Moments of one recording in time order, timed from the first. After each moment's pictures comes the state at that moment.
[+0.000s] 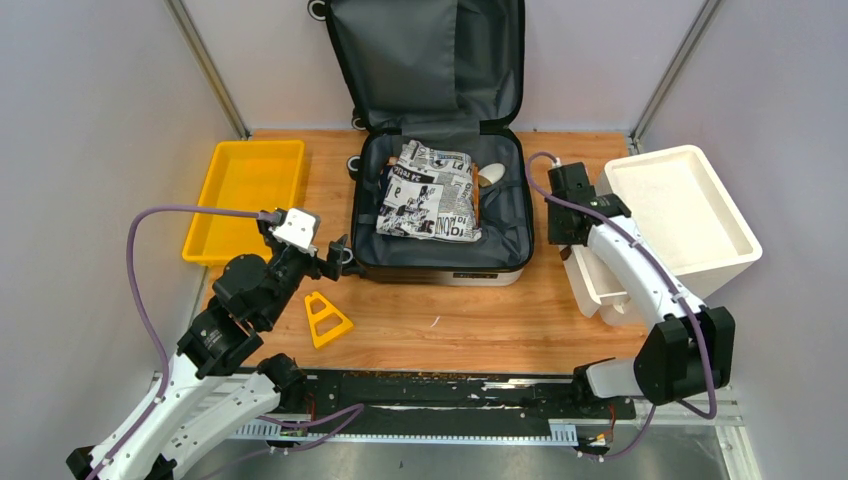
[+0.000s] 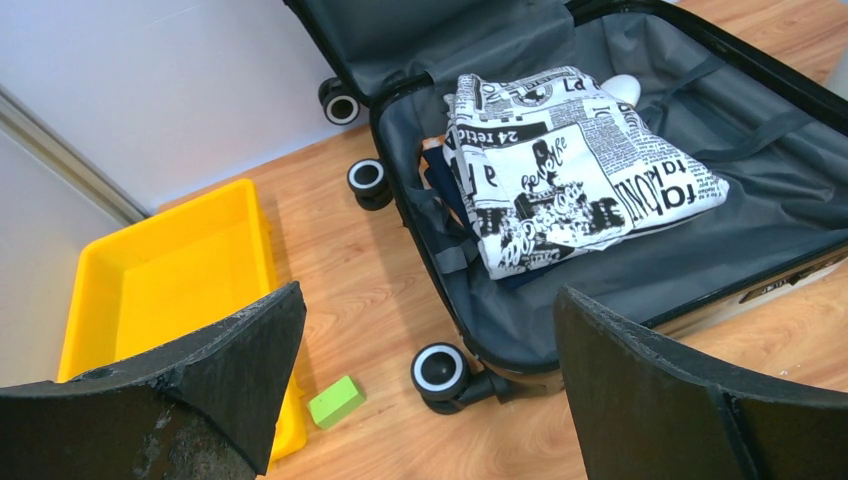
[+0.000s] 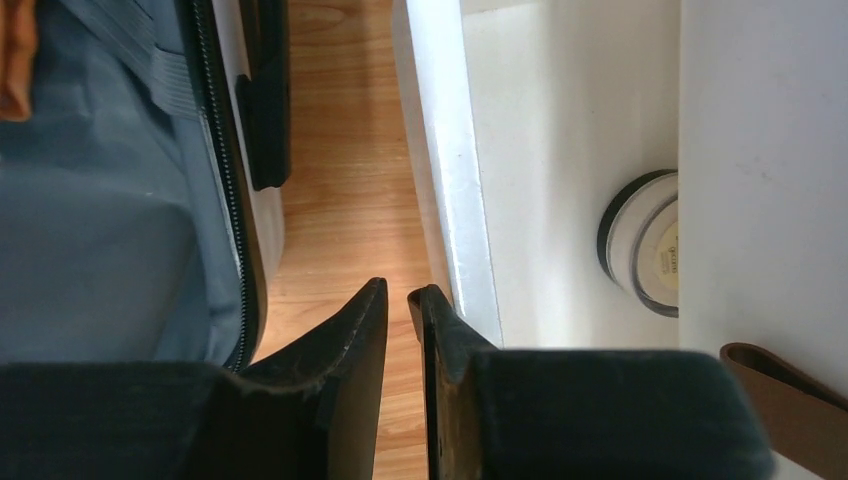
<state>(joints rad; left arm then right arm) -0.71 0.52 0.82 -0.36 -0.35 0.17 0.24 1.36 1.17 -0.82 0.25 0.21</state>
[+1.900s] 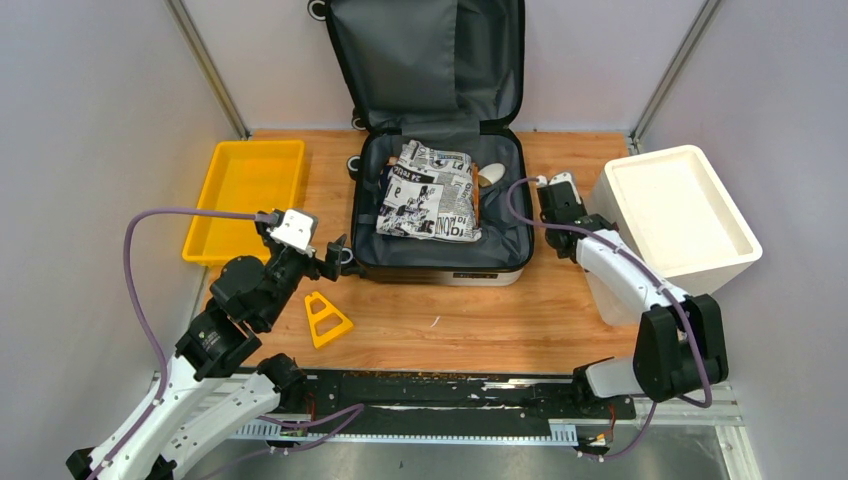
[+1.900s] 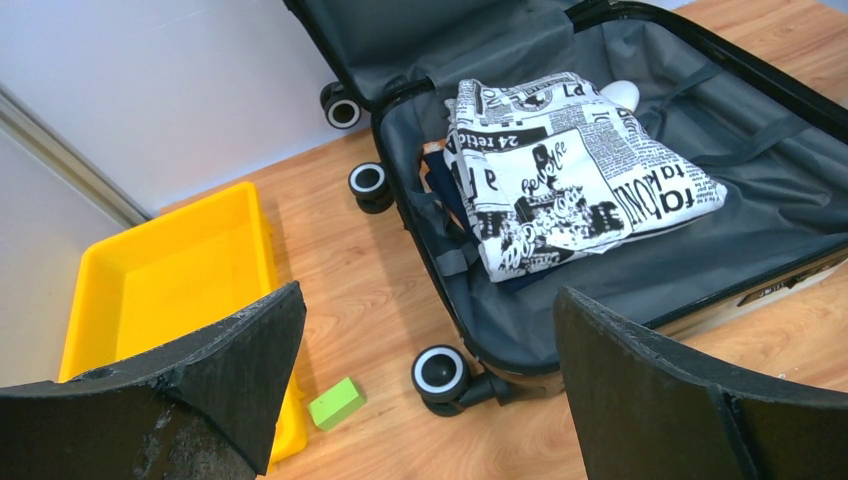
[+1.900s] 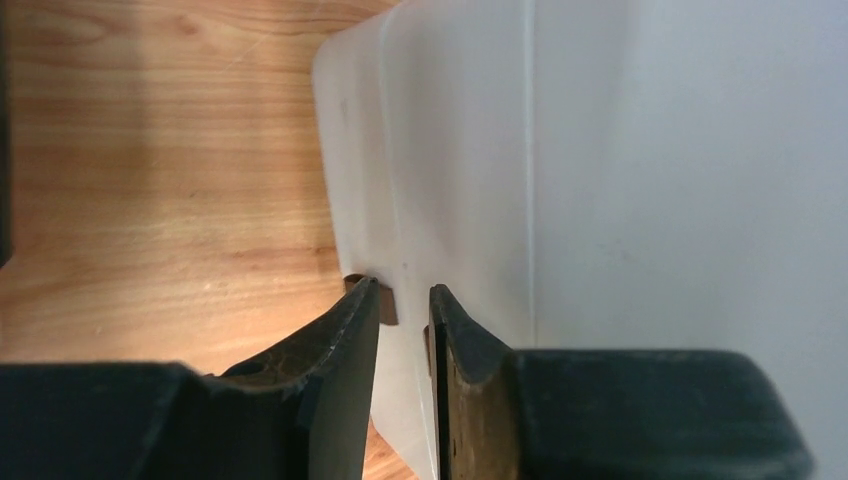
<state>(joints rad) -0.71 0.51 0.82 -0.36 -0.35 0.17 0.29 1.40 0.96 -0.51 0.69 -0.12</state>
